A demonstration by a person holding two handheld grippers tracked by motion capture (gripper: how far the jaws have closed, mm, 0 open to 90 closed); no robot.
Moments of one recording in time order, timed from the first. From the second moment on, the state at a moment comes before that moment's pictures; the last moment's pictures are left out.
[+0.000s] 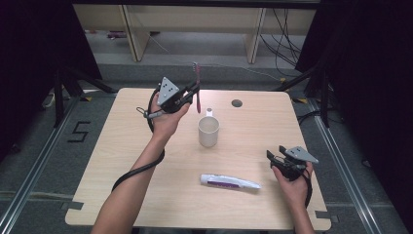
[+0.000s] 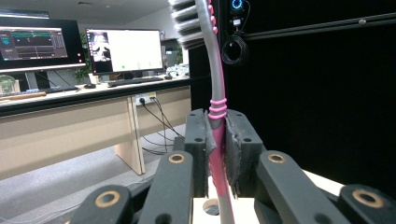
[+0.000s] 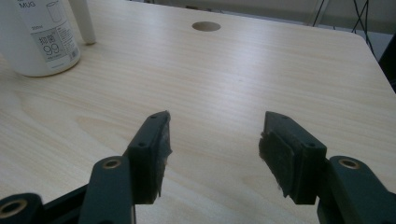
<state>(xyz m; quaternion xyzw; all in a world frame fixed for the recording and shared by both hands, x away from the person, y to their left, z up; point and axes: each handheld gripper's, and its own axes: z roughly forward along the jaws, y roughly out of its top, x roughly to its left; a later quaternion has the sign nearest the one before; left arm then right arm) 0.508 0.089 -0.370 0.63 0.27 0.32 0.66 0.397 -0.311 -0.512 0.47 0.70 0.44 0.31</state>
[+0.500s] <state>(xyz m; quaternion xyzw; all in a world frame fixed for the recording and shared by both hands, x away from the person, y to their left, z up) 0.521 0.079 -0.364 0.63 0.27 0.32 0.66 0.395 -0.309 -0.512 0.49 0.69 0.44 0.30</state>
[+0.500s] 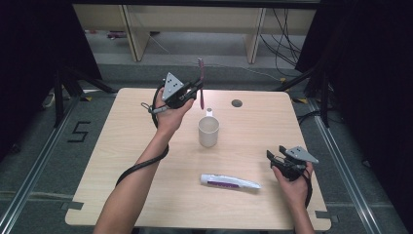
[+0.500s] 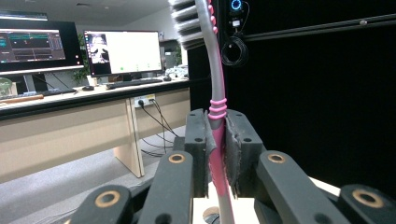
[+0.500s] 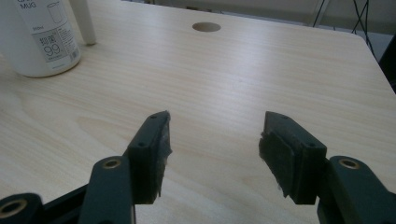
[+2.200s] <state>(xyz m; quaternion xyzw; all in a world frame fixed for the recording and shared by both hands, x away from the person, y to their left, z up) 0.549 0.063 -0.367 0.63 0.28 0.32 0.65 0.384 -0.314 -0.513 0.45 0.67 0.48 0.35</state>
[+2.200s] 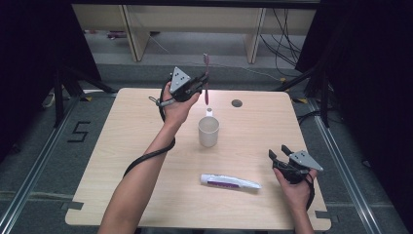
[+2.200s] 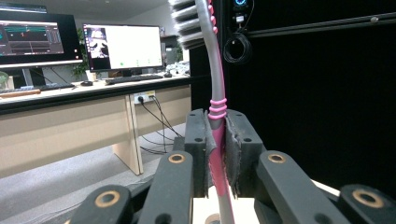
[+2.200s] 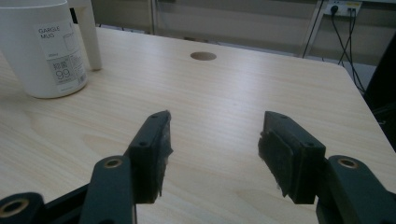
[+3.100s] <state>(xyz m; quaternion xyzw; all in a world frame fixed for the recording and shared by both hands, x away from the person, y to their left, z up) 0.566 0.051 -0.390 0.64 0.30 0.31 0.63 0.385 -0.313 -0.514 0.46 0.66 0.48 0.35</state>
